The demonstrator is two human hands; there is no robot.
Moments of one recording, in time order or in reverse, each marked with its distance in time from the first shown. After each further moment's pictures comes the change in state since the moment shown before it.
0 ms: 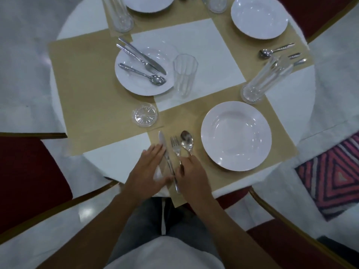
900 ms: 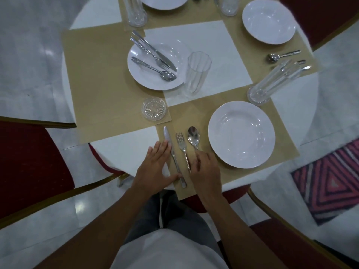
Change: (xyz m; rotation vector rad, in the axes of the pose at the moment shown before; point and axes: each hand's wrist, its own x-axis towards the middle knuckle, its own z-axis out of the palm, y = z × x) left_hand -0.008 0.003 0.014 0.041 -0.038 -0.057; right_hand -0.007 0.010 -0.004 0.034 0.215 0.044
